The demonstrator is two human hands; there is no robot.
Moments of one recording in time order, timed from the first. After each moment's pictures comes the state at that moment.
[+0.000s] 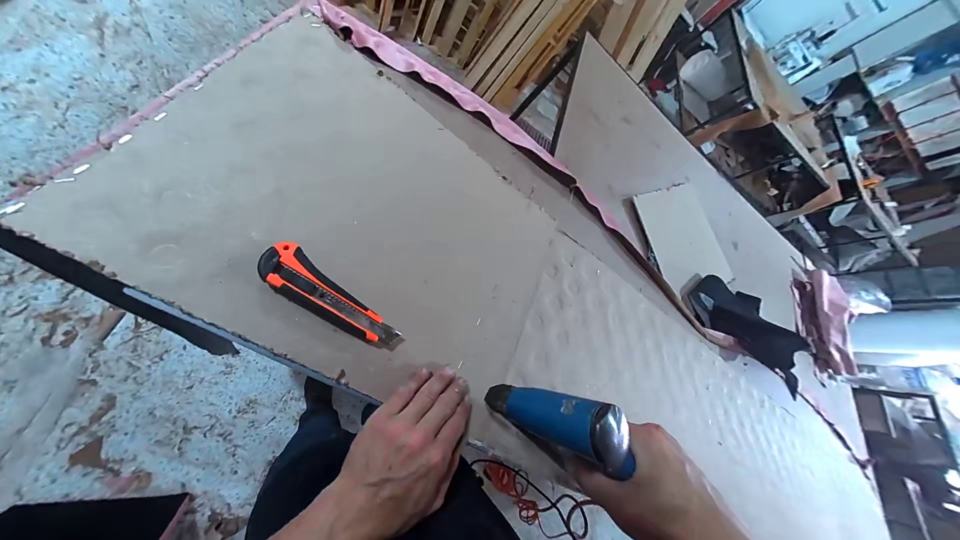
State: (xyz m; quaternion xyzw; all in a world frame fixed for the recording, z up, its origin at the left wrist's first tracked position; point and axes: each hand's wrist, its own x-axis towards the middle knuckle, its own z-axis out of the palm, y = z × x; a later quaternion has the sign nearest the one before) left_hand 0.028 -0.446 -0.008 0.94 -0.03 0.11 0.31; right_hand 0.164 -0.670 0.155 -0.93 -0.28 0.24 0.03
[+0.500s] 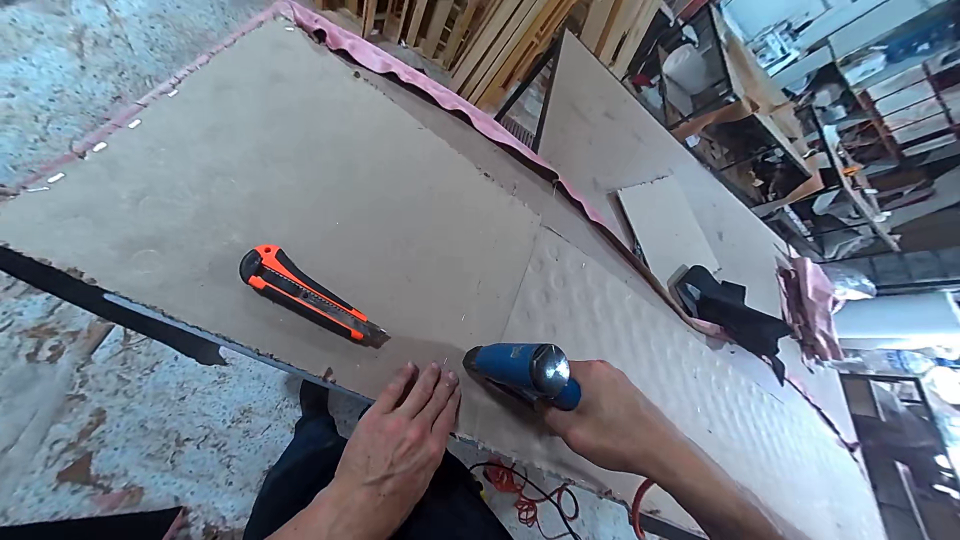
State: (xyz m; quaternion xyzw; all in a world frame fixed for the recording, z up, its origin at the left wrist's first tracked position) left_hand 0.033 -0.457 -0.001 0.97 -0.02 0.08 0.22; right_hand 0.215 -0.619 0.130 -0.90 -0.26 0.34 -0.04
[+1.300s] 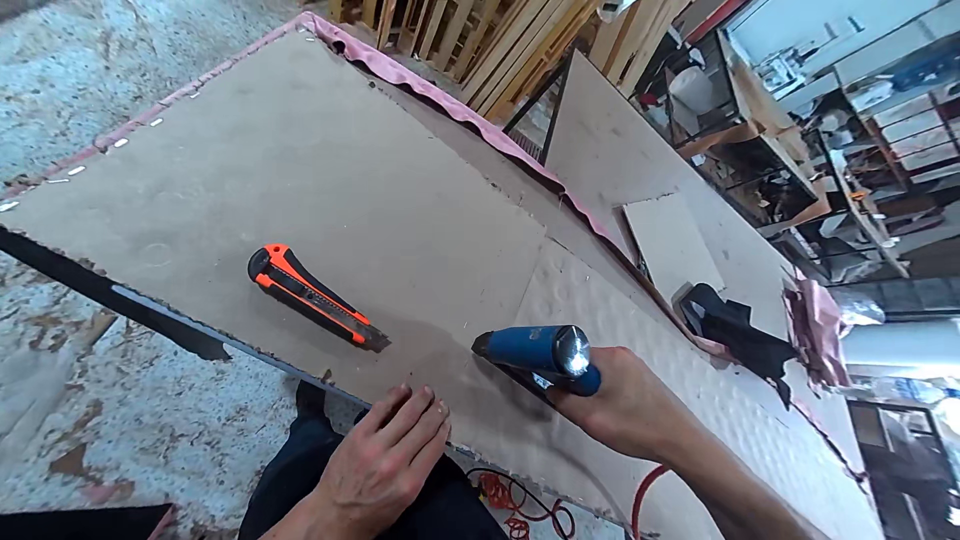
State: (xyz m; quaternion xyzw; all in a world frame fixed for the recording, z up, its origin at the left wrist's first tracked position) left_hand 0.016 -0.454 -0.034 0.94 -0.04 0.22 0.25; right_hand 0.229 -0.616 0.159 -0.91 -0.28 0.30 0.02
